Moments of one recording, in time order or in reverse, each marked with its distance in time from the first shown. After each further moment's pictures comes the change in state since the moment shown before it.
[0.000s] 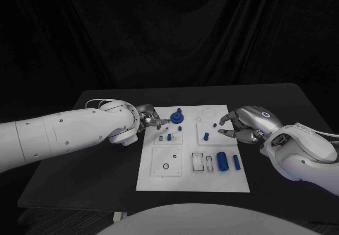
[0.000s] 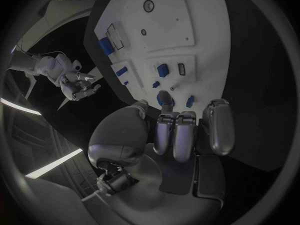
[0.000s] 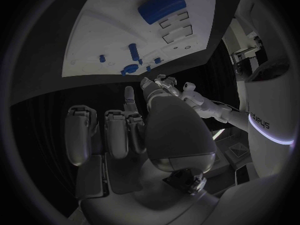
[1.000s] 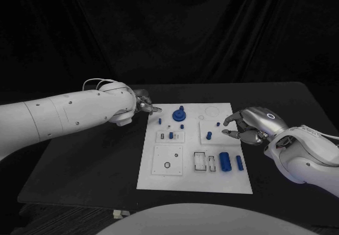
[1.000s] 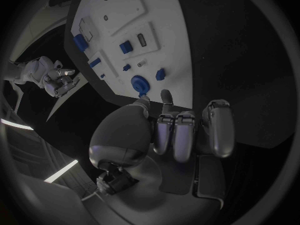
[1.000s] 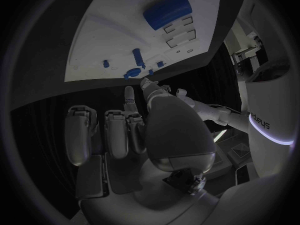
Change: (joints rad) left arm 0.062 0.066 0.000 -0.217 -0.108 0.121 -0.016; left_hand 0.109 -0.005 -0.033 -0.013 -0.085 -0.025 0.022 -0.161 -0.091 0.000 0.011 0.000 0.000 -0.002 0.002 0.000 0.000 0.000 0.013 0.009 0.011 0.000; right arm 0.000 0.003 0.000 -0.008 0.000 0.000 0.001; right_hand -0.004 0.004 0.003 0.003 0.000 0.000 0.000 0.000 -0.002 0.000 0.000 0.000 0.000 0.000 0.000 0.000 0.000 0.000 0.000 0.000 0.000 0.000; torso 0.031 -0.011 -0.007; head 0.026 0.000
